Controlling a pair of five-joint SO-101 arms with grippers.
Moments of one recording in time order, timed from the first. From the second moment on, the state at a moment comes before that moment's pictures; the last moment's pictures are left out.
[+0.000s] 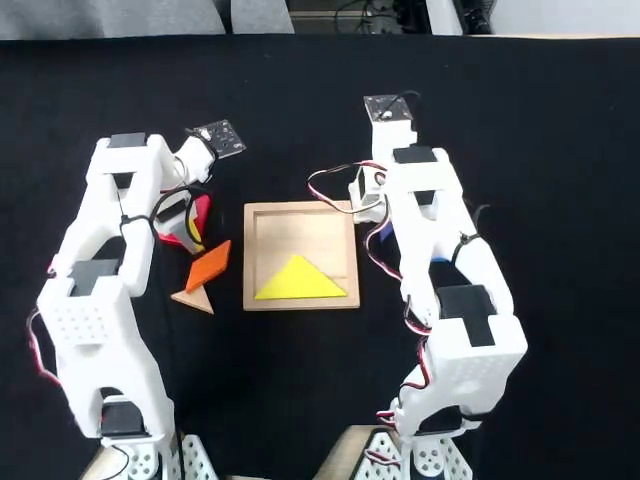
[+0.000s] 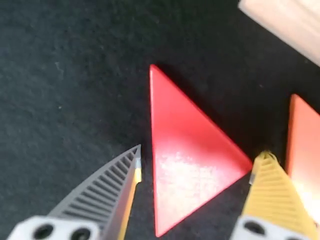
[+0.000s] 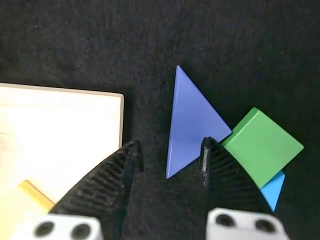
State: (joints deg) left arm -8.3 33.2 -7.1 64.6 -61.8; right arm -4.8 15.8 11.6 59.0 1.4
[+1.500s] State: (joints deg) left arm -6.3 39.6 -22.9 82.8 -64.3; right arm -4.8 15.8 11.6 59.0 1.5
